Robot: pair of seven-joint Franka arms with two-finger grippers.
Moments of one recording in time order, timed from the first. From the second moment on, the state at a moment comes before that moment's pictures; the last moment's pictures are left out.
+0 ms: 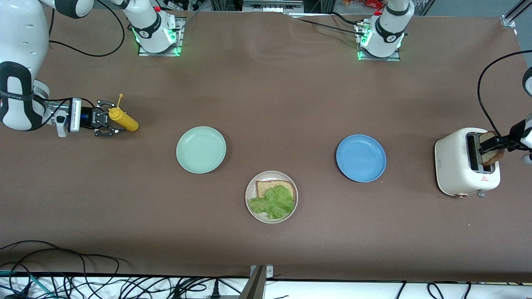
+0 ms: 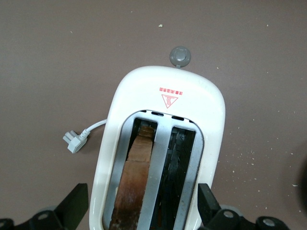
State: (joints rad) left arm 0.24 0.25 0.15 -1.91 -0.02 2.23 0.25; right arm 0.11 0.71 -0.69 -2.04 1.12 1.43 -2.51
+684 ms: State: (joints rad) left arm 0.24 0.25 0.15 -1.91 -0.02 2.23 0.25; right arm 0.20 0.70 -0.68 -1.96 1.15 1.47 -2.42
